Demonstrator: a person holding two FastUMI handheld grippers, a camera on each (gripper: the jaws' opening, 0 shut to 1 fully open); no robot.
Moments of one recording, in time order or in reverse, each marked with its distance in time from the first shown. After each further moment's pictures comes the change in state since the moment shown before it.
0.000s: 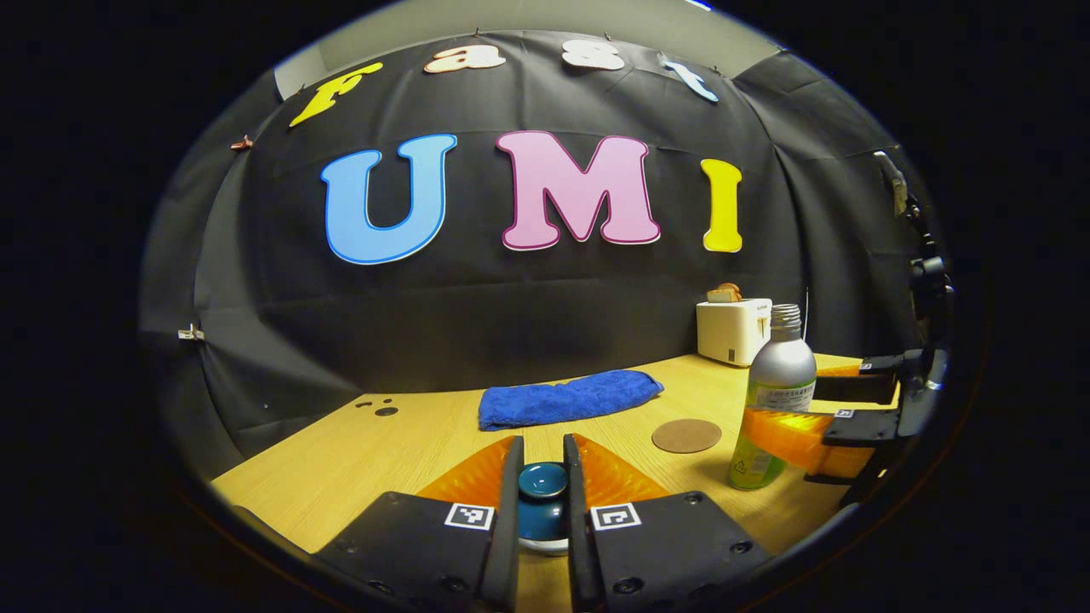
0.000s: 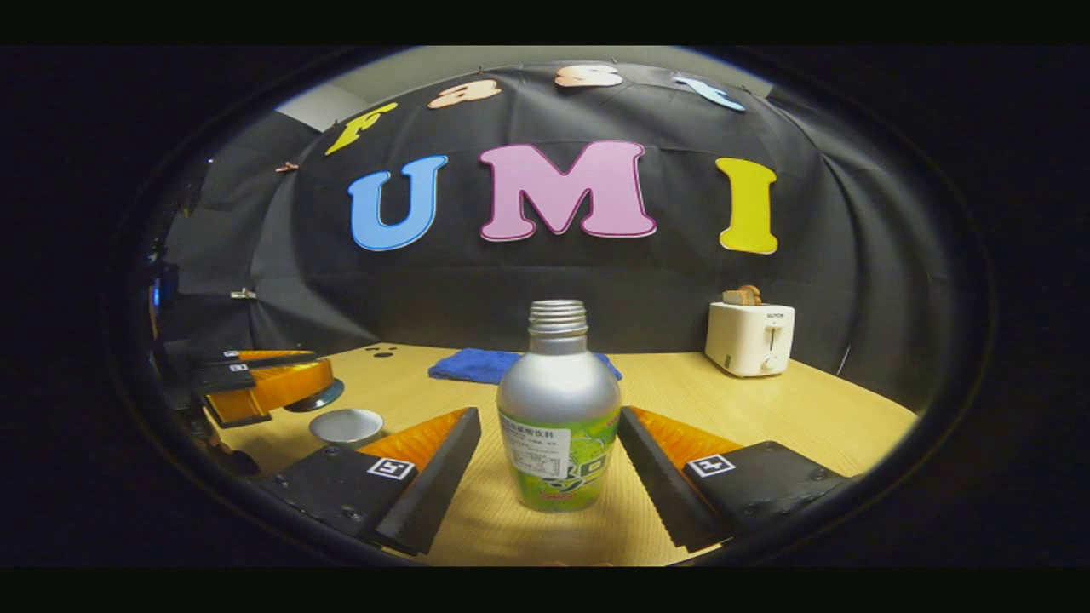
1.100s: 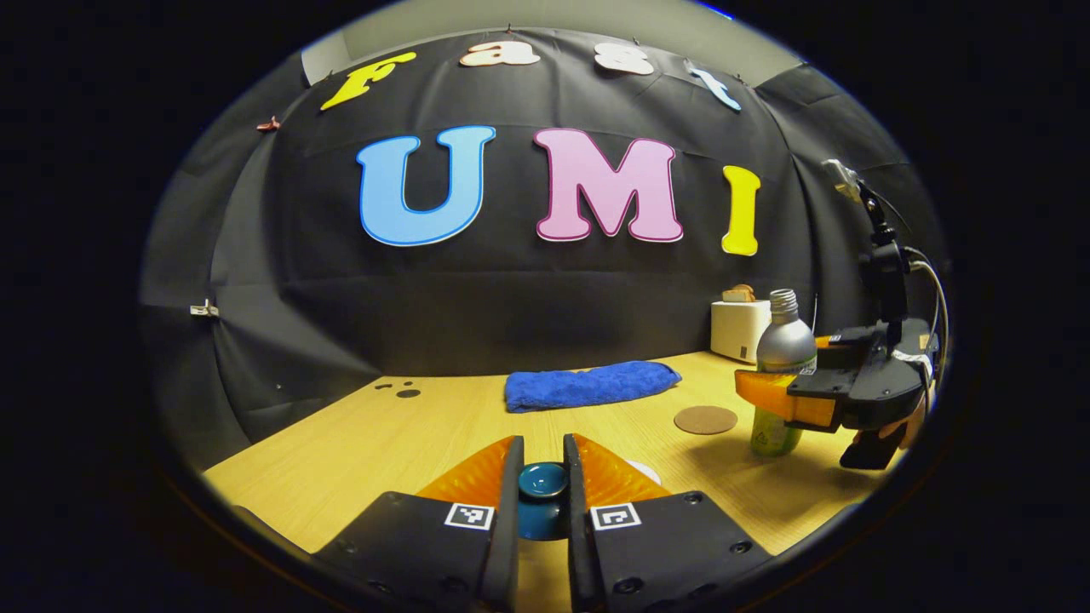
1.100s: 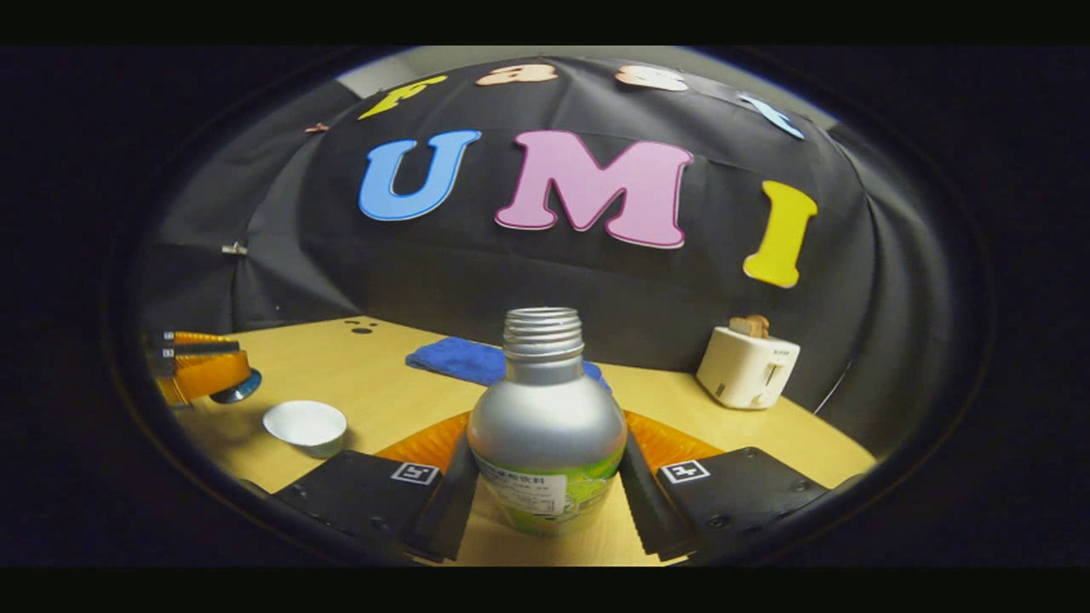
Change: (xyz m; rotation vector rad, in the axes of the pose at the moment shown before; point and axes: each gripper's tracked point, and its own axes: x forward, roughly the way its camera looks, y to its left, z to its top) left arm -0.027 0.048 -0.018 -0.036 0.008 0.036; right arm 0.029 0.006 0.018 -0.251 0.016 -0.033
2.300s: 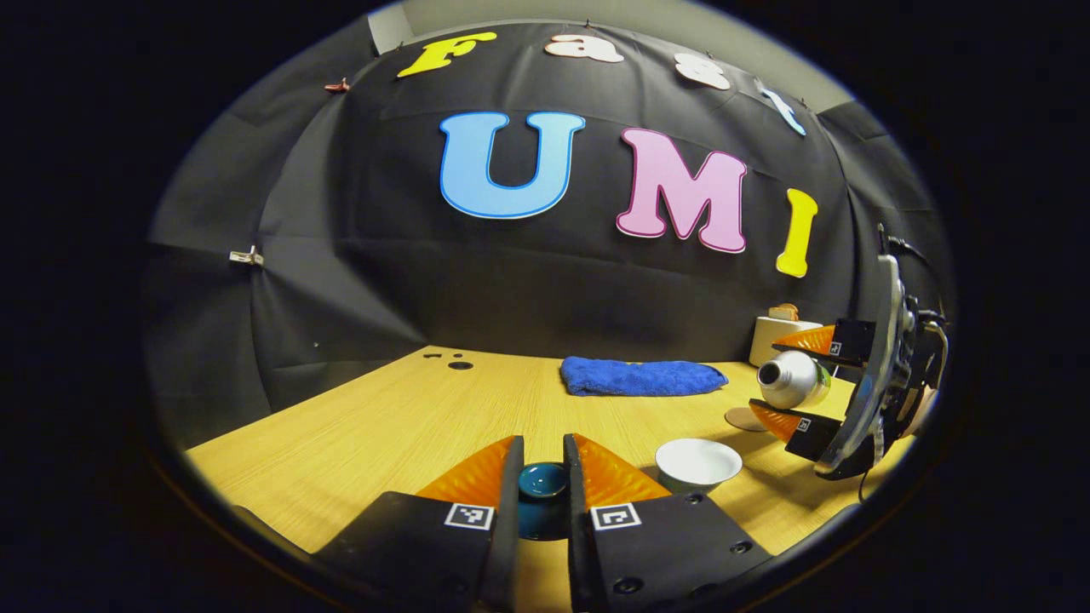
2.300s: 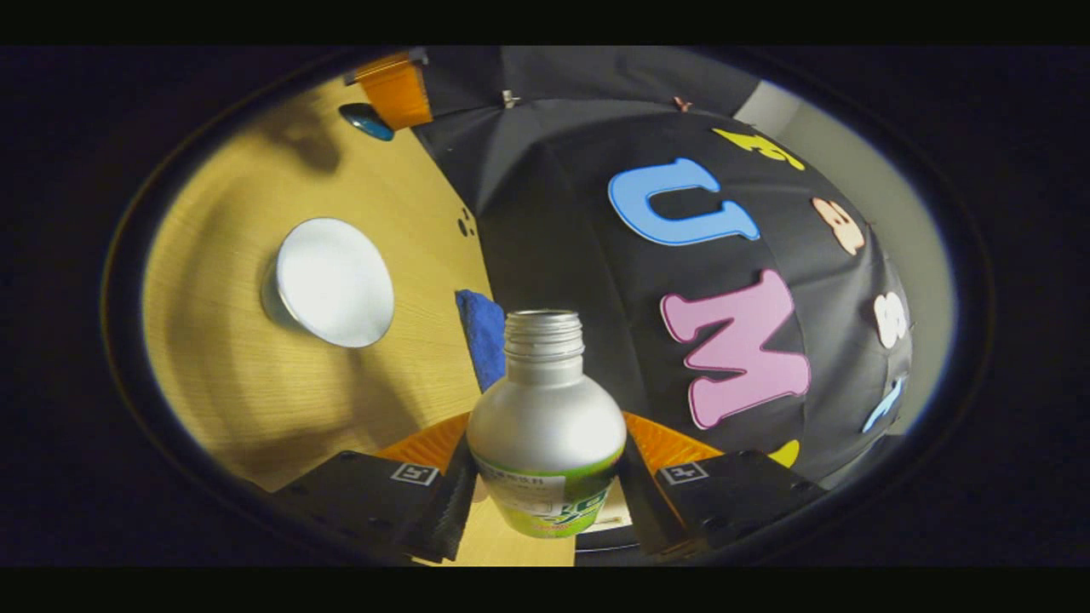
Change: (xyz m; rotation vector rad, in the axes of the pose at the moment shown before) left arm -0.019 0.083 -0.031 -0.159 0.053 0.090; right arm 0.026 0.076 0.009 -1.091 -0.149 0.096
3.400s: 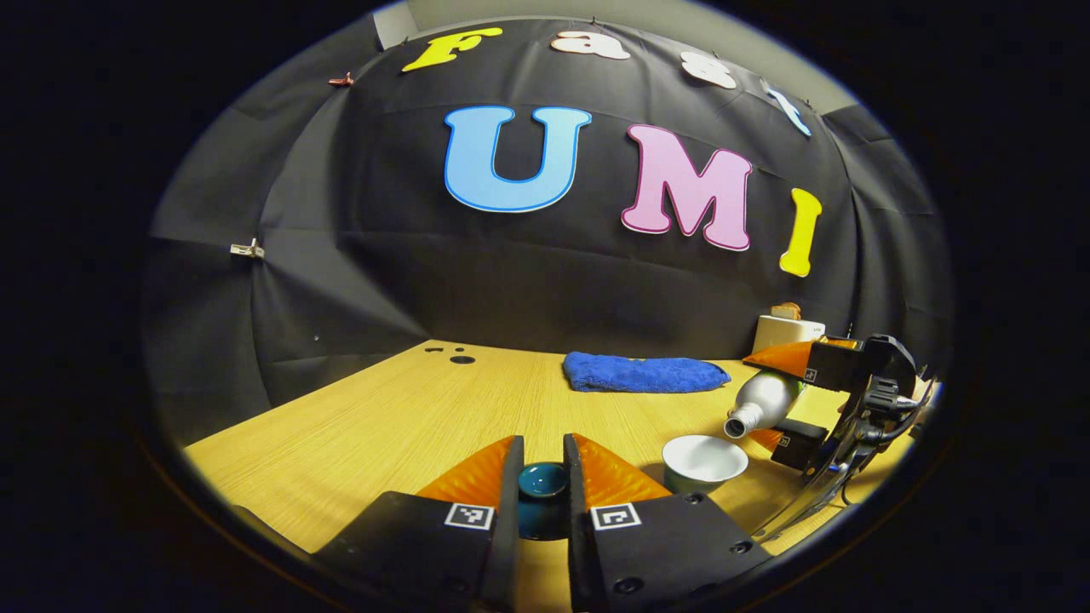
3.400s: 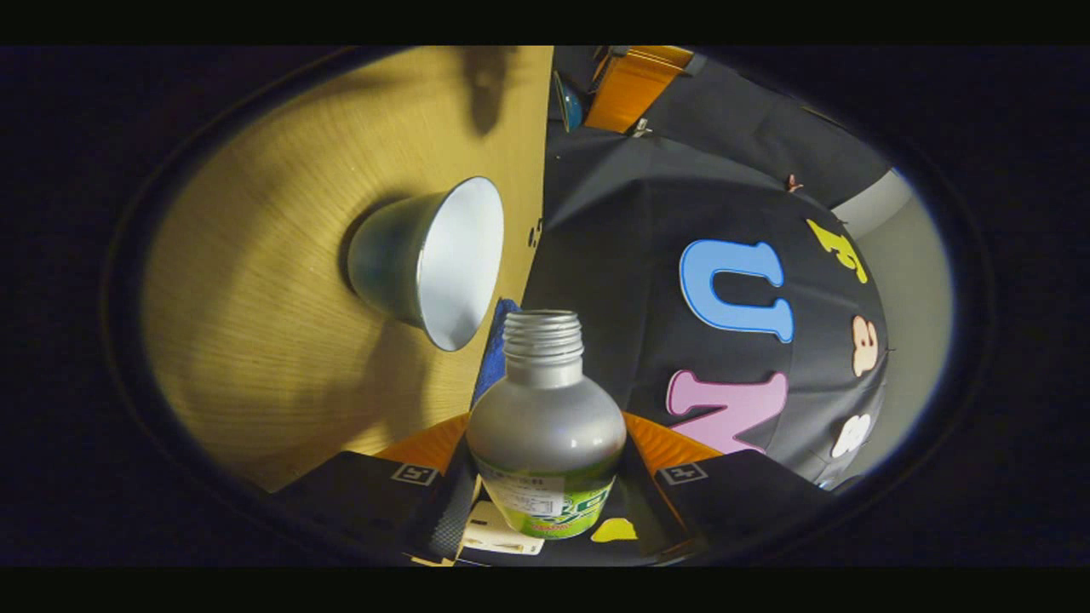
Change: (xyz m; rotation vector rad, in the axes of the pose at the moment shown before) left arm 0.001 0.003 0.000 -0.010 0.014 -0.002; right arm 0.014 0.025 0.013 -0.416 -0.129 0.023
